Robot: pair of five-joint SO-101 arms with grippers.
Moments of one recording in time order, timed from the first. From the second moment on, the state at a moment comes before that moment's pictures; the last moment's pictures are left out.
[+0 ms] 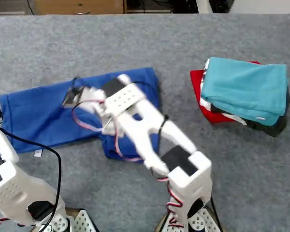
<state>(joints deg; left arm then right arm) -44.7 11.2 0.2 71.4 -25.0 -39.6 19.5 -6.5 84.7 30.6</state>
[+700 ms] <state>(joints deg) -34.9 41.1 -47.2 84.7 -13.2 -23.6 43.2 -42.4 65.4 30.6</state>
